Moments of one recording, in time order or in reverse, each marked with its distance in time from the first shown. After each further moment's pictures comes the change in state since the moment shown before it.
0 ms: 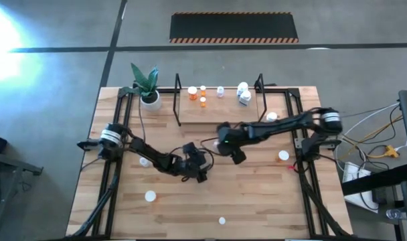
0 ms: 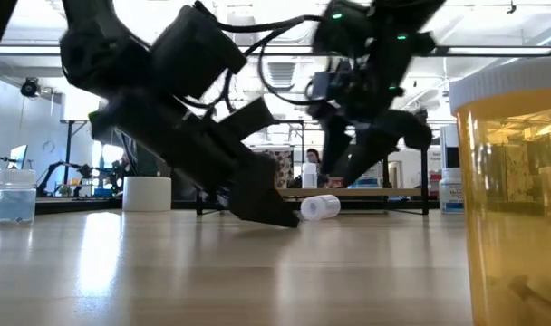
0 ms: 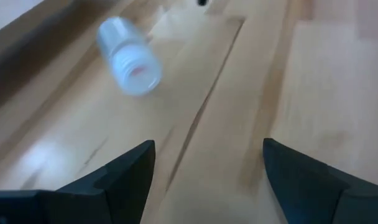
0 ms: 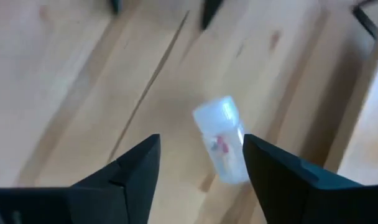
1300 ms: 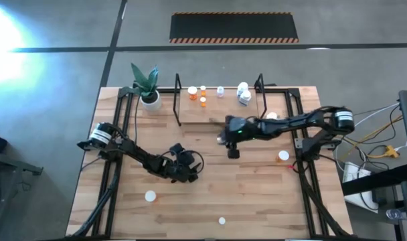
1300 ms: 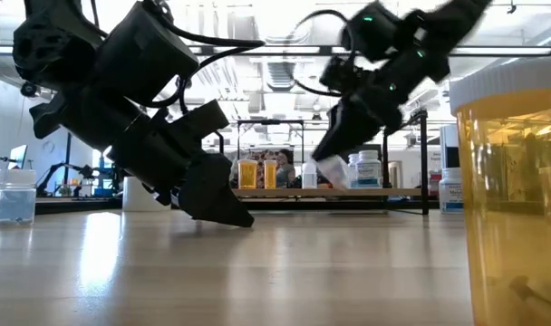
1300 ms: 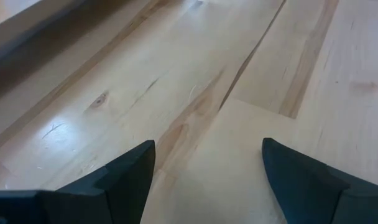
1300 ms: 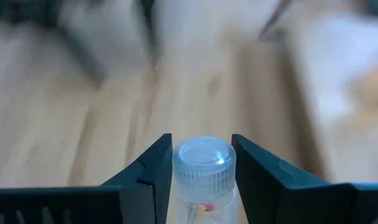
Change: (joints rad) left arm -0.087 -0.068 -0.149 -0.064 -0.112 -0.219; right arm -0.093 -0.135 -0.262 0.498 -0.144 0.387
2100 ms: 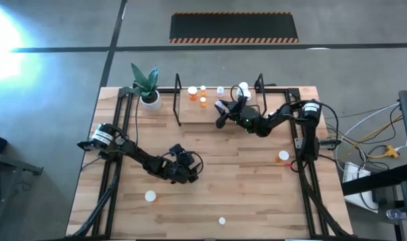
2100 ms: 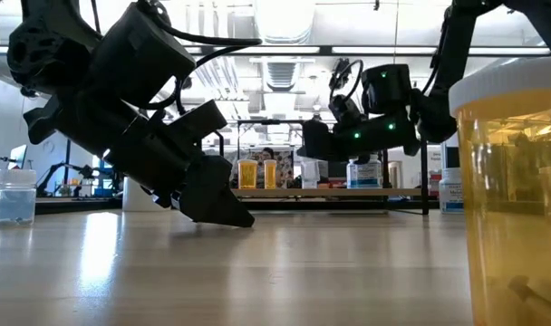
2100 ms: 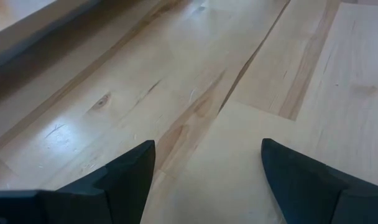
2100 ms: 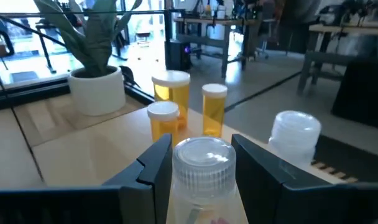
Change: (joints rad) left arm -0.002 0.000 -0.001 0.047 -0.042 0.007; right arm -0.246 0.364 -0.170 1.185 0.393 0.256
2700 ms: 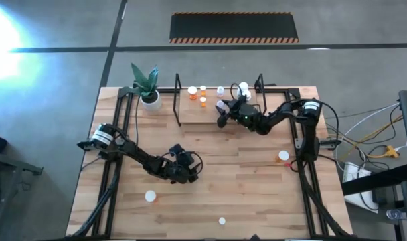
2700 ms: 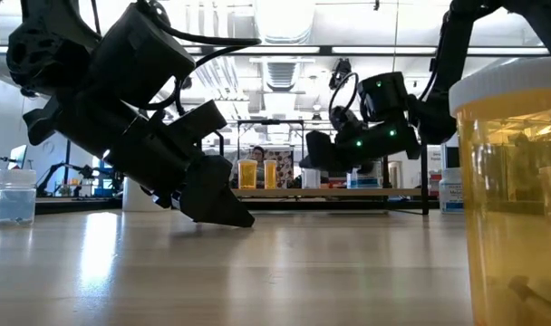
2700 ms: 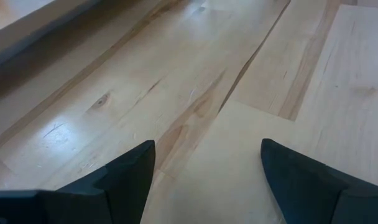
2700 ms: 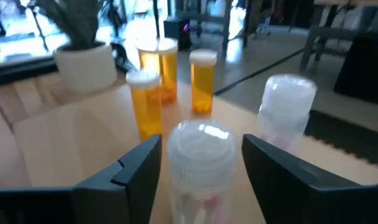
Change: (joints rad) left arm 0.000 0.000 0.000 0.017 0.000 0.000; right arm -0.051 0.003 0.001 -0.093 -0.052 0.046
